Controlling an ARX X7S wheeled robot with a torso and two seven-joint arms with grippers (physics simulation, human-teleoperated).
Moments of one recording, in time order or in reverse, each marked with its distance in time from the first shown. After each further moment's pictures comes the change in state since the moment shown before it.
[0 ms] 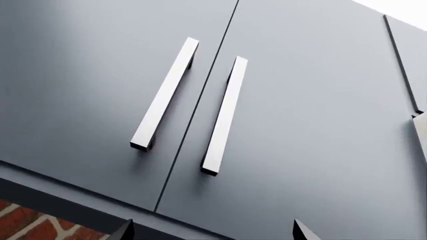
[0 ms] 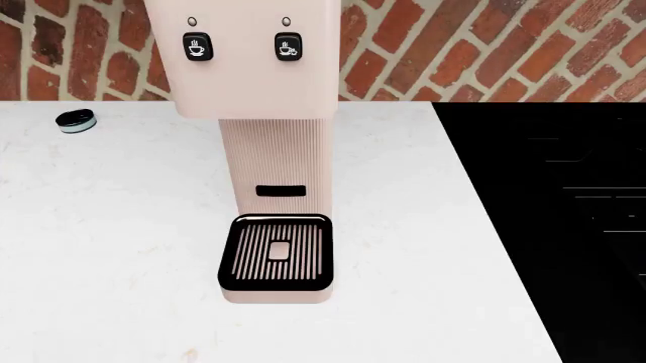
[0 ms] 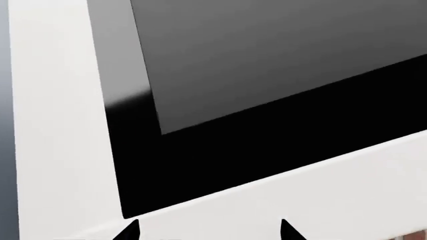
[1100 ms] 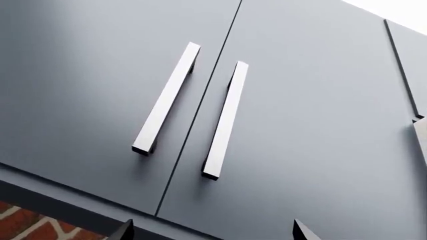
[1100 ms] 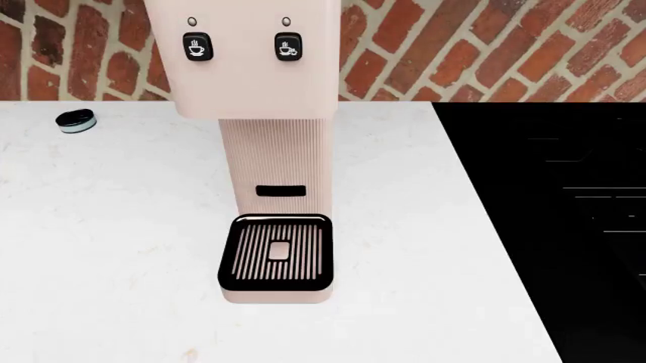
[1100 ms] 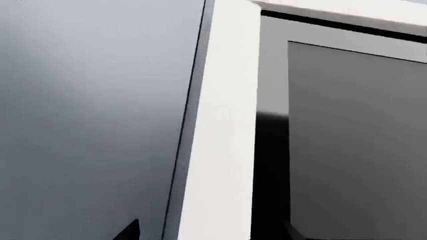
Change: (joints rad) left arm -0.008 -0.023 0.012 0.000 -0.003 0.028 -0.002; right arm 0.372 -0.119 -0.274 -0.108 -0.167 0.177 -0.135
